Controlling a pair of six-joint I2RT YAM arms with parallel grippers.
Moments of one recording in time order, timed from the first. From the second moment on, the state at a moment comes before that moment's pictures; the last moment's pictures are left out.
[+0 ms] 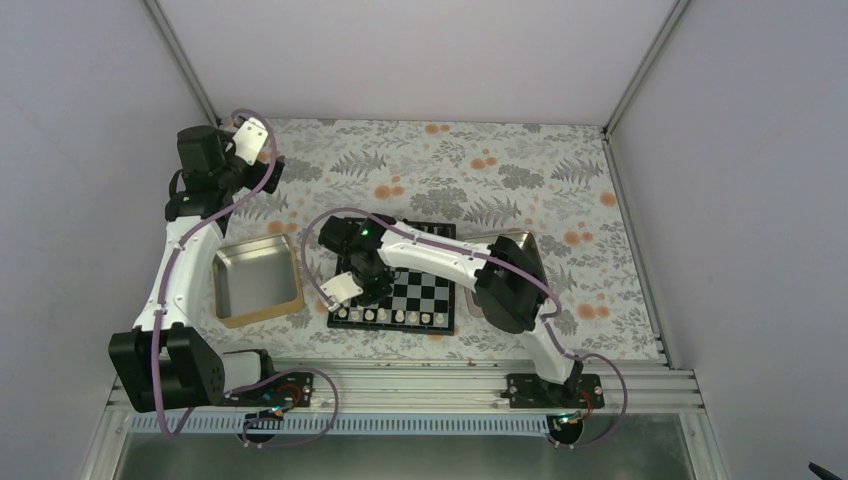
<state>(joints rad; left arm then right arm) 0.11 1.25 1.12 -0.31 0.24 0.48 1.10 2.16 1.84 -1.10 -0.17 -1.07</state>
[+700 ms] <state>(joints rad) 0.12 1.25 1.11 -0.31 0.24 0.48 1.11 2.20 1.86 -1.07 -0.19 -1.07</state>
